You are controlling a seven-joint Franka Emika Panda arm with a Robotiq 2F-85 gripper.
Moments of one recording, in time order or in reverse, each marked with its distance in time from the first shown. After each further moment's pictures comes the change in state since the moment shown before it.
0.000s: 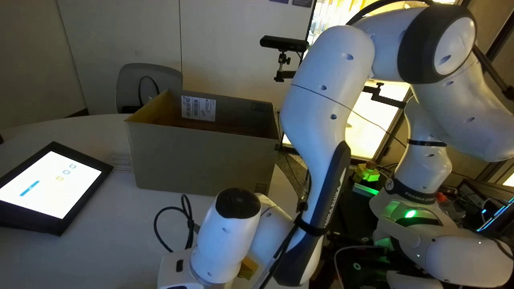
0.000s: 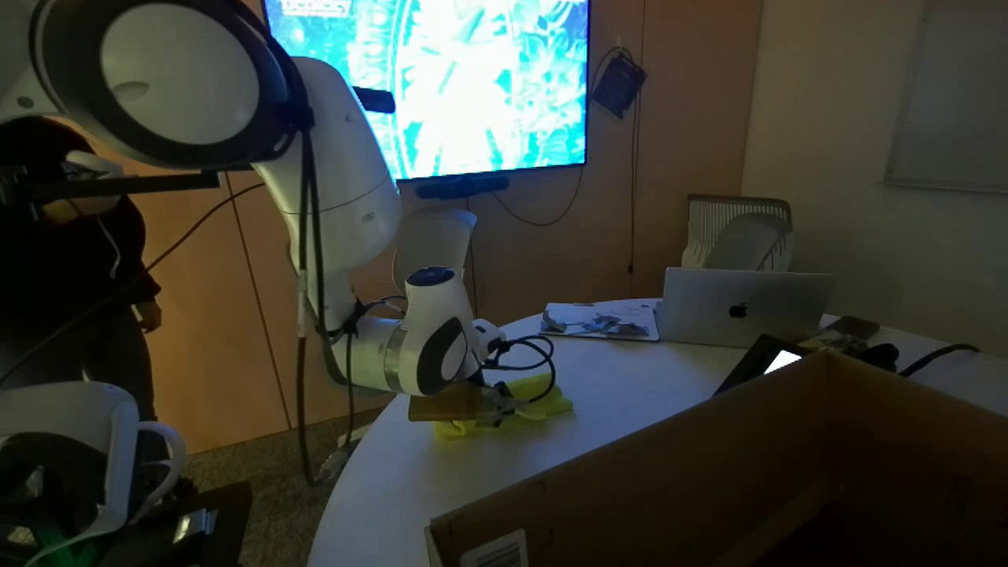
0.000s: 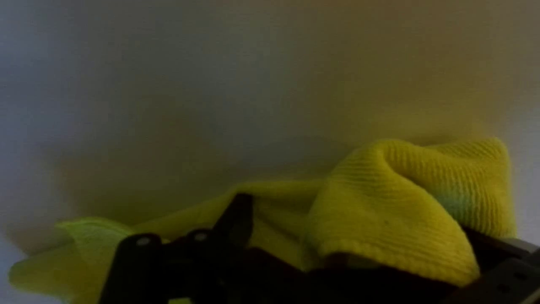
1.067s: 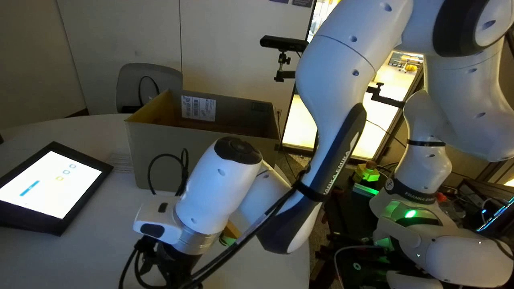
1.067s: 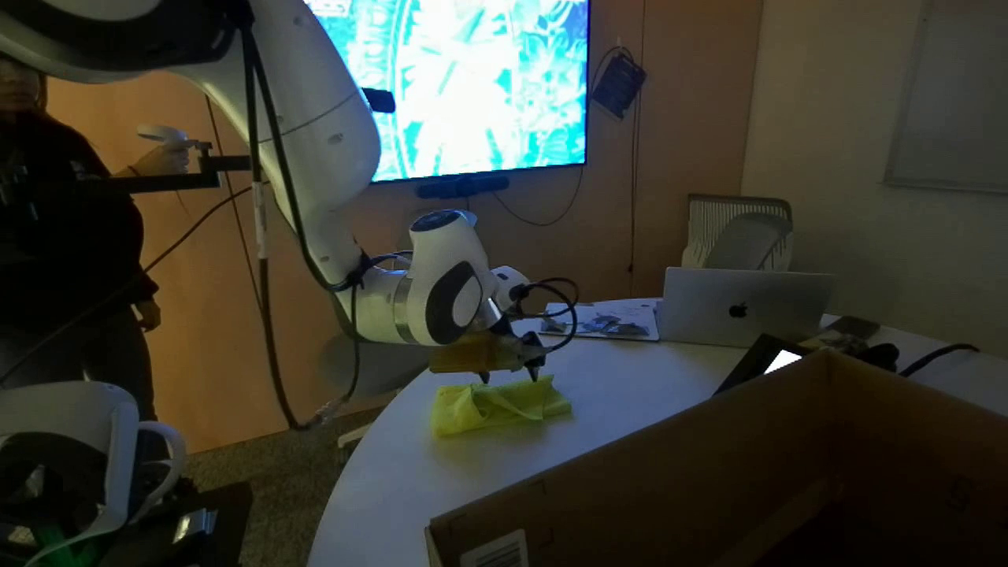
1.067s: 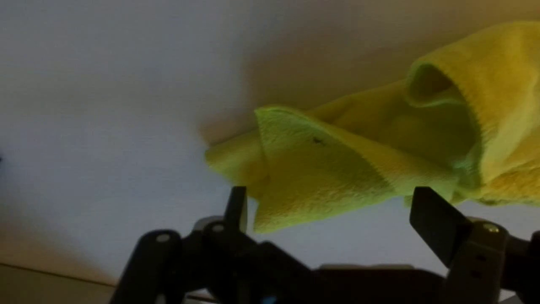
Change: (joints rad) arm 0.069 -0.178 -0.124 -0.037 0.085 0.036 0.075
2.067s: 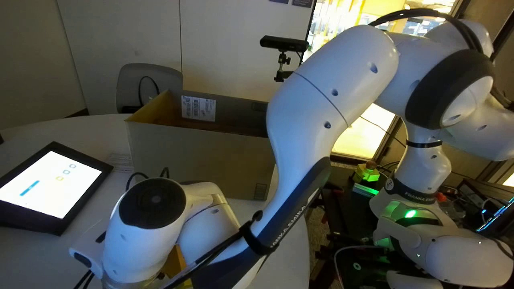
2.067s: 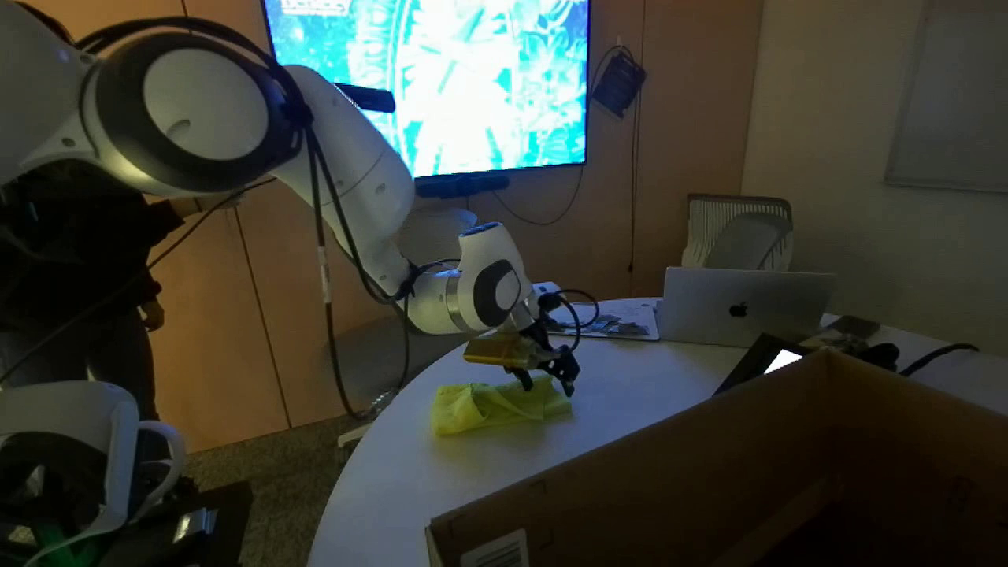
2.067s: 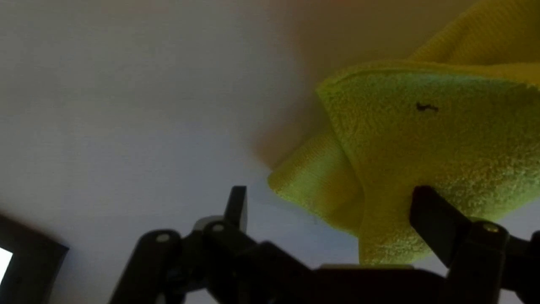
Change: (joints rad) arm 0.183 0.289 -0.176 0.495 0.081 -0.362 0.326
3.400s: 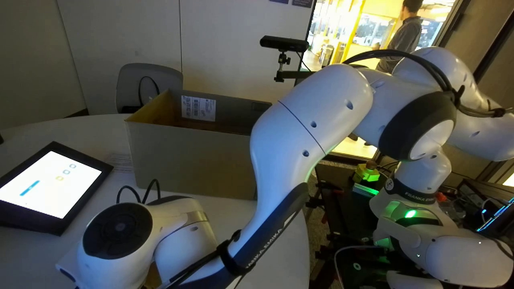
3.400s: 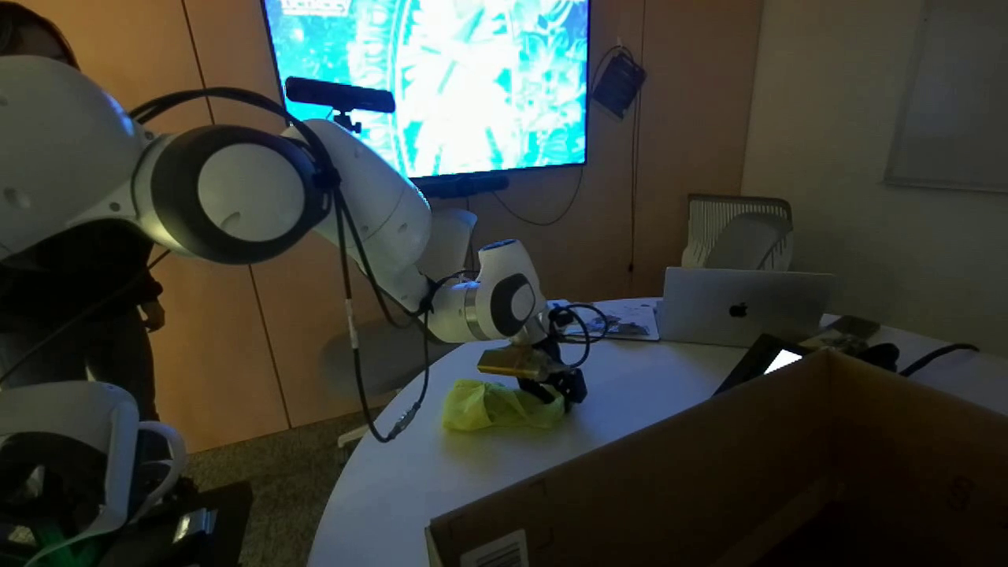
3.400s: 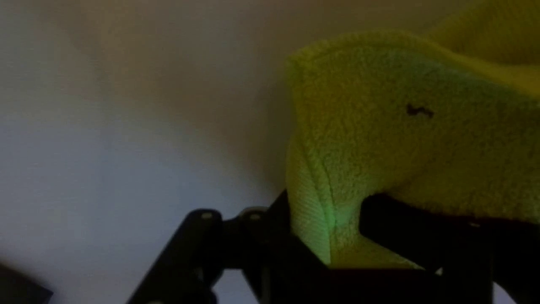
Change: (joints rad) arm -0.019 0.176 0.015 0.266 0.000 -0.175 0.018
